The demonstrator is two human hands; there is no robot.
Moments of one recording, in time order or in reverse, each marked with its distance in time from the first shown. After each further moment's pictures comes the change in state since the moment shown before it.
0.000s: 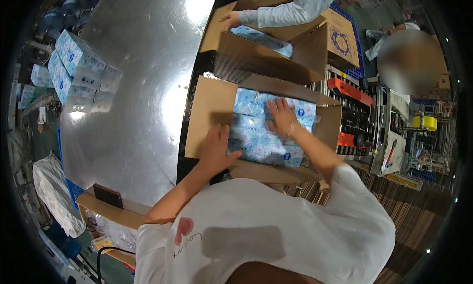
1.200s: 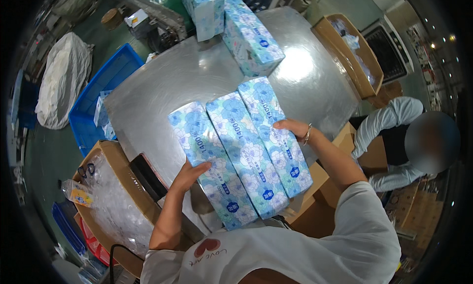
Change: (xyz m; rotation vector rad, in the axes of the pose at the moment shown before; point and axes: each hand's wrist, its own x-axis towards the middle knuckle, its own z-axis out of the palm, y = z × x) left_hand -0.177 -0.186 -0.162 -1.412 0.695 -0.577; right_hand 0.249 -0.319 -0.180 0.920 -1.011 -0.284
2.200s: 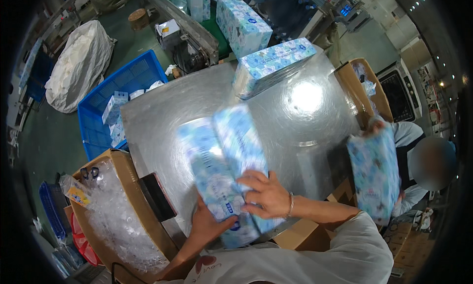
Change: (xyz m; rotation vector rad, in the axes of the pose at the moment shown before) left_hand -0.050 0.024 0.040 0.430 0.321 0.314; right_hand -0.004 -0.064 0.137 -1.286 0.016 -0.882
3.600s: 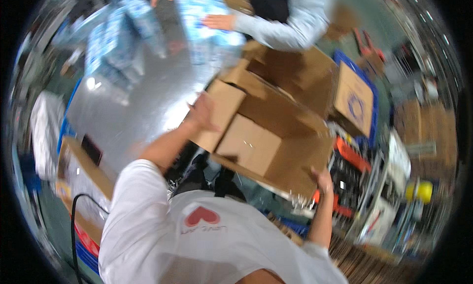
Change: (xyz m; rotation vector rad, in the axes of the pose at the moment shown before) left_hand -0.061 -0.035 0.373 1.398 -0.622 0.592; right_hand -0.671 -0.206 0.236 0.909 1.273 1.515
